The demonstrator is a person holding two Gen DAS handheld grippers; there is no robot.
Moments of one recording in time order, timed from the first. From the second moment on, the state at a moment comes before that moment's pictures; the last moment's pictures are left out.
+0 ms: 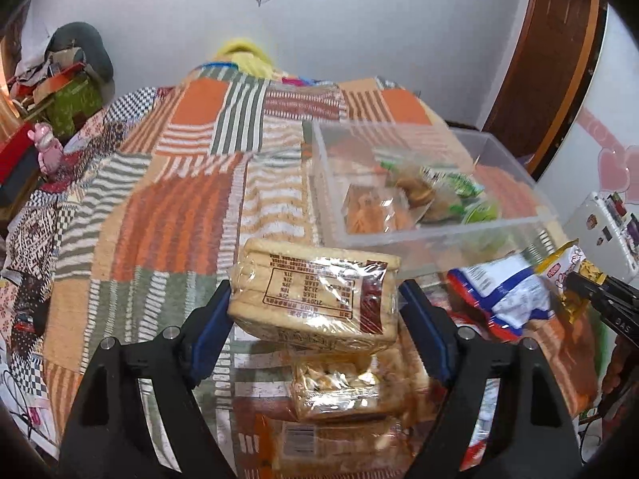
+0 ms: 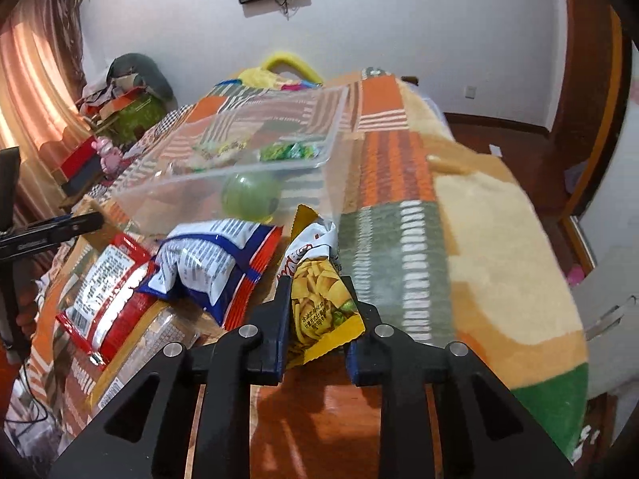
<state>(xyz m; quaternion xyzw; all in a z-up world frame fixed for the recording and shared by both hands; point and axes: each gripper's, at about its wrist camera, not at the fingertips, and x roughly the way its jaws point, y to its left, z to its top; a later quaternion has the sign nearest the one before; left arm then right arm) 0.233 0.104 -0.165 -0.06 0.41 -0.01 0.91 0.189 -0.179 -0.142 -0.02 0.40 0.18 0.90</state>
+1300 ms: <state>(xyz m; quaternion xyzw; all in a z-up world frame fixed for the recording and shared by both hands) 0.375 0.050 -0.153 -0.06 0.42 -0.03 0.91 0.289 -0.106 -0.115 -0.05 0.35 0.18 0.92</state>
